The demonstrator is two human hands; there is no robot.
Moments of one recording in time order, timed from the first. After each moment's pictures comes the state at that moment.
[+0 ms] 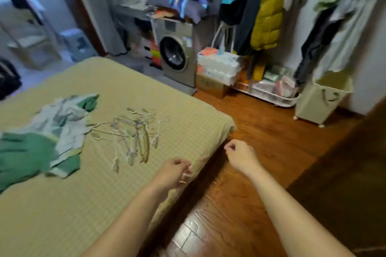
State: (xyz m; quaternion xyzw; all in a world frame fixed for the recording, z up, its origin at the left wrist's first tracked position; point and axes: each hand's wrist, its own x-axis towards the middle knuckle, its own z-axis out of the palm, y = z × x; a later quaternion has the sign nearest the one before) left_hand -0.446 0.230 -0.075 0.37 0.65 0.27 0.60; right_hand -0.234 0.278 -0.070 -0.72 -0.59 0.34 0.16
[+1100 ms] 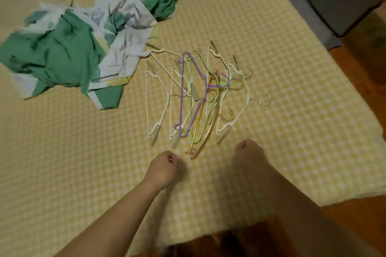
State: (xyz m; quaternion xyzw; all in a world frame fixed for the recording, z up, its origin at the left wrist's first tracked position) left_hand -0.704 0.469 -0.389 0.13 0.88 0.19 0.42; right_hand -0.534 0.650 -0.431 -0.63 -0.62 0.45 -0.10
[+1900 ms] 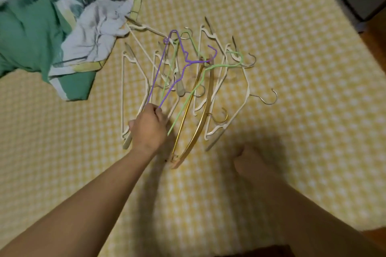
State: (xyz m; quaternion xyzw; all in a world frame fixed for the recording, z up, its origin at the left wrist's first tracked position) left_hand -0.755 0.583 -0.477 0.21 0.96 0.16 0.12; right_hand -0.522 0.696 -0.546 -0.56 -0.68 0.43 -0.22
